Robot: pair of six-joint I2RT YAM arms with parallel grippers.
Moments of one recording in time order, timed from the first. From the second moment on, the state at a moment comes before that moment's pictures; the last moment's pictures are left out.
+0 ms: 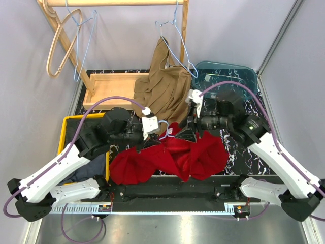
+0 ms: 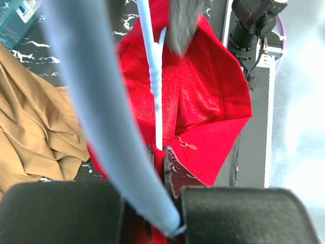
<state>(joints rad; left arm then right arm) -0.88 0.95 1.14 -0.65 0.46 0.22 0.68 1.07 1.26 -0.58 -0.70 -0.02</state>
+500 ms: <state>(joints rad) -0.88 0.96 1.14 -0.66 0.46 0.22 0.79 1.14 1.24 -0.62 -0.64 -0.10</state>
